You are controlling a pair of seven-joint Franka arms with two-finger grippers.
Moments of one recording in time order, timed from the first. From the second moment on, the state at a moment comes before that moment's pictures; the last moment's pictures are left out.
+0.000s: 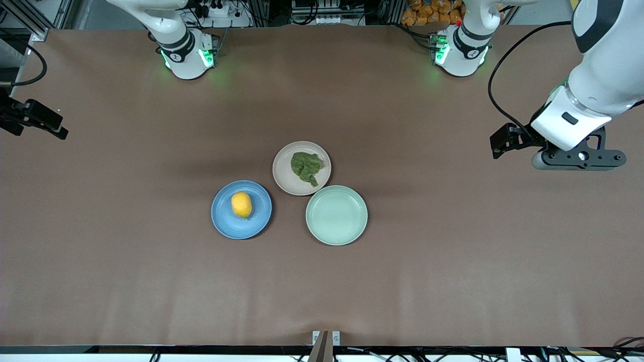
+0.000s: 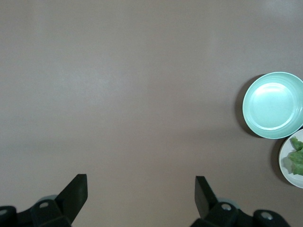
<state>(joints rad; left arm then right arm) -0.12 0.11 -0.12 -1.51 0.03 1.66 -0.19 -0.08 -0.02 0.03 -1.55 0.00 1.57 0.06</state>
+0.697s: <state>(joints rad) -0.12 0.11 -0.12 -1.51 0.03 1.66 -0.19 -0.08 -0.02 0.03 -1.55 0.00 1.57 0.06</state>
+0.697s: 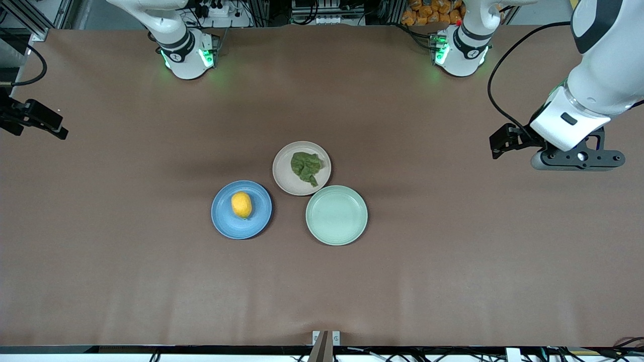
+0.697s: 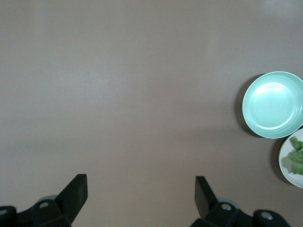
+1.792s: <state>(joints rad) -0.12 0.11 -0.12 -1.51 0.03 1.66 -0.19 -0.08 -0.02 0.03 -1.55 0.00 1.57 0.06</state>
